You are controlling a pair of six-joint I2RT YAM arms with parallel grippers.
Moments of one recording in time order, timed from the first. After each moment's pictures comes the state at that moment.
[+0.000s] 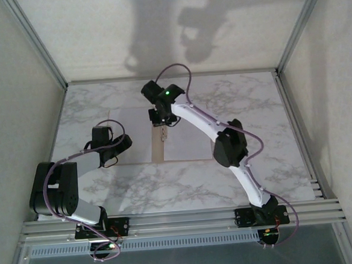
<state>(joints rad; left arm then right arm) -0.04 1.51 0.58 0.04 0.18 -0.58 0.82 2.29 2.31 -1.20 0.03 0.56</state>
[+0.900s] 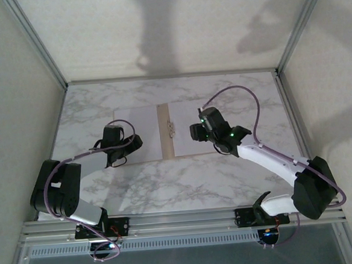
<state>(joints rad) -0.20 1.51 0.61 0.03 0.14 -0.66 0.70 1.33 0.94 -0.36 0.25 0.39</state>
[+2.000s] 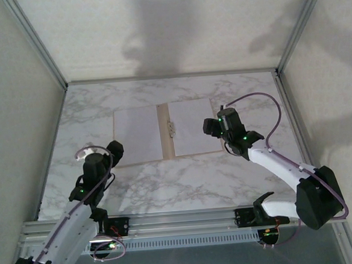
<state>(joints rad) -0.21 0.61 0.23 -0.10 -0.20 -0.95 0.53 1.25 0.79 -0.23 0.23 0.53</state>
